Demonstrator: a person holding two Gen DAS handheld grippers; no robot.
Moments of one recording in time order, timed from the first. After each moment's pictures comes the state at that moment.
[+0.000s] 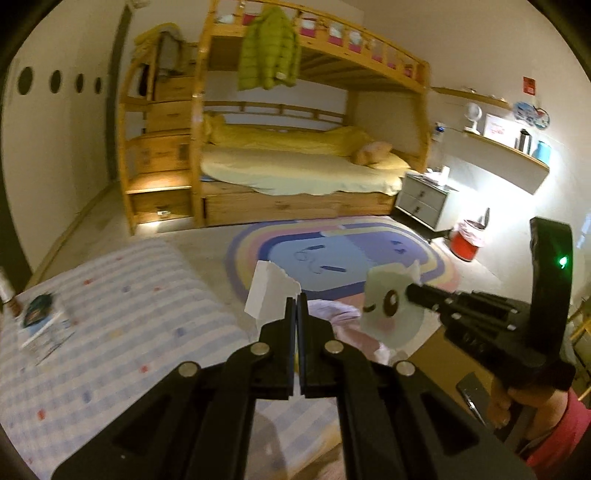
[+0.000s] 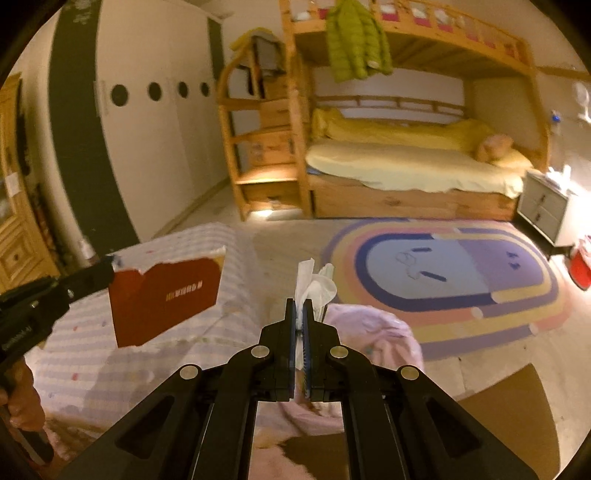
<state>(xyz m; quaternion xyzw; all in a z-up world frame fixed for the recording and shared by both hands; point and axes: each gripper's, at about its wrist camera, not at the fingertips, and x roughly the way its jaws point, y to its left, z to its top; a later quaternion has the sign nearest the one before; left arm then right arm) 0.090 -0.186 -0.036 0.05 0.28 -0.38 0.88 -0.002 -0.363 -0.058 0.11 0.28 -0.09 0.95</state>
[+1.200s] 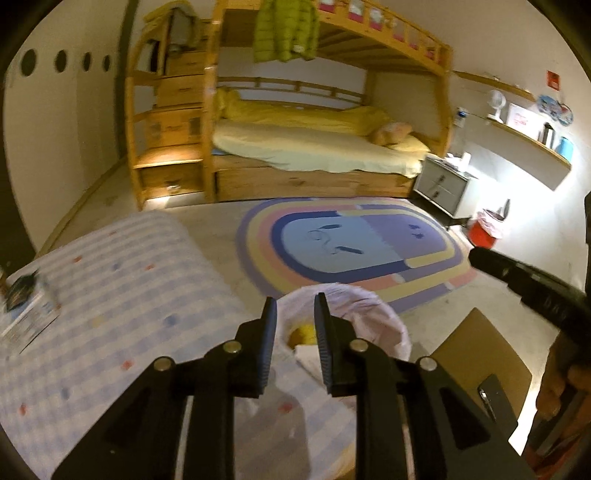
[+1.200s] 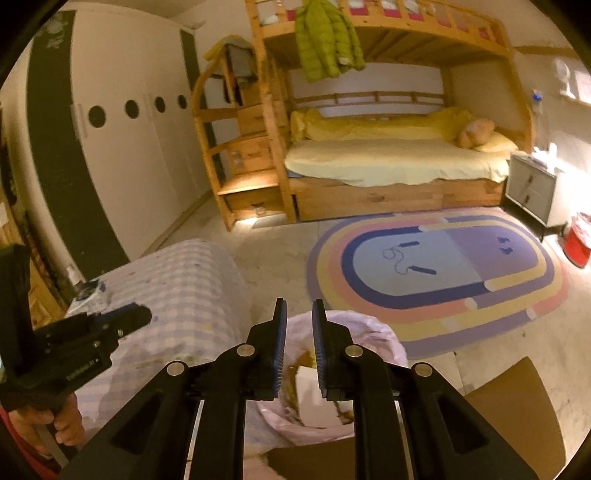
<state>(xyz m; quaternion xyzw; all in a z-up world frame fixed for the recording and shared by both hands) 0.115 -0.183 -0.069 0.06 0.32 -0.33 0.89 -0.008 -0.387 -0.050 0.14 0.26 -0.09 0.95</state>
